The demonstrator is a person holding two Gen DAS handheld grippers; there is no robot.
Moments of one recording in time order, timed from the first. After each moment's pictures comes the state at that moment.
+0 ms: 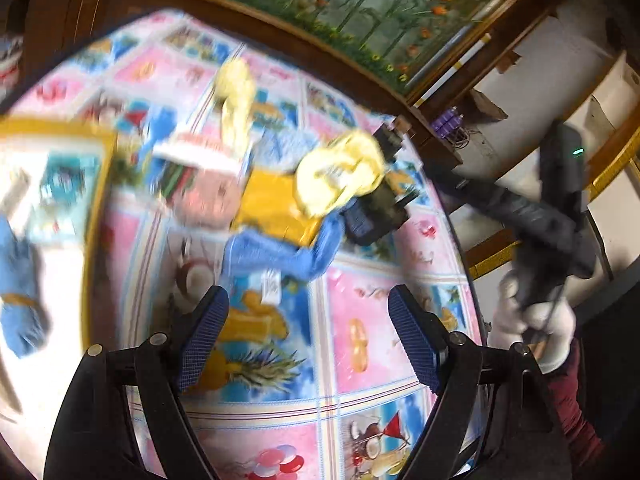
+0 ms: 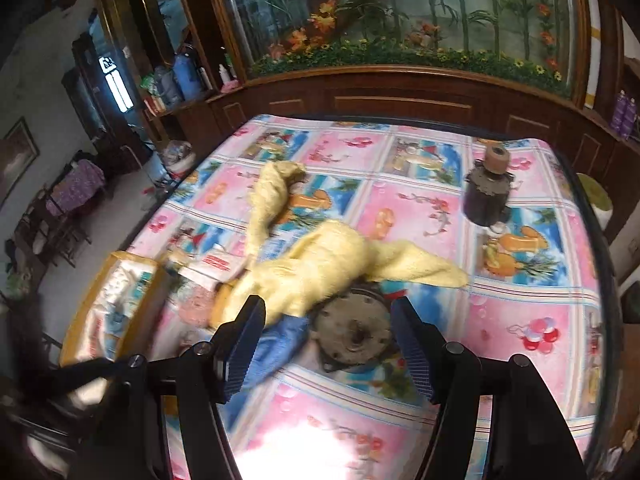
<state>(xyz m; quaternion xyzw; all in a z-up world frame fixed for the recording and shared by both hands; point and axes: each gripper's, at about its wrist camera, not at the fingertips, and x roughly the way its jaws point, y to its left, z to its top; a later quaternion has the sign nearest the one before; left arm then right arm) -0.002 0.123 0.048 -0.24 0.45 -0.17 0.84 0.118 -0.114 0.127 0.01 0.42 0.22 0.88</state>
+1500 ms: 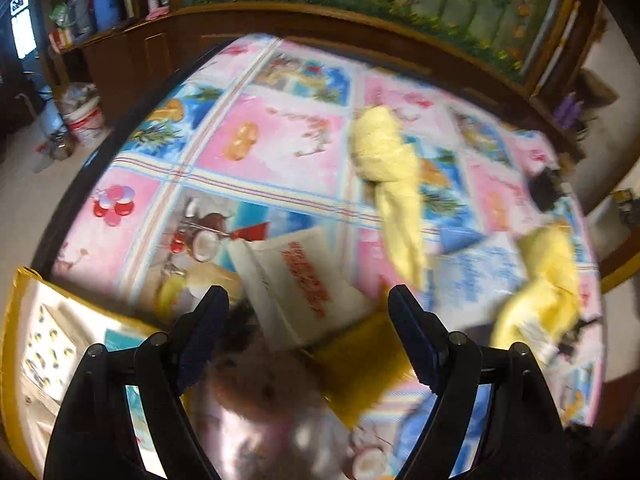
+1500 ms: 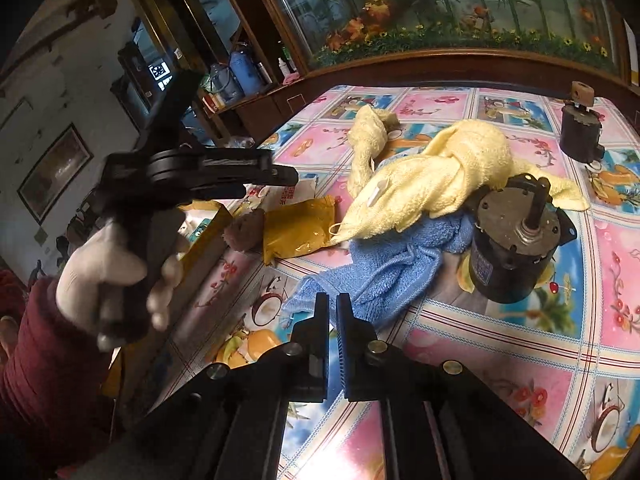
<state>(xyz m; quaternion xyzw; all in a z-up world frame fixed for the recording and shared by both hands) 0.138 0.172 0.046 -0.08 0.50 0.05 0.86 0.056 -0.066 0.052 0.05 0.42 0.32 0.85</state>
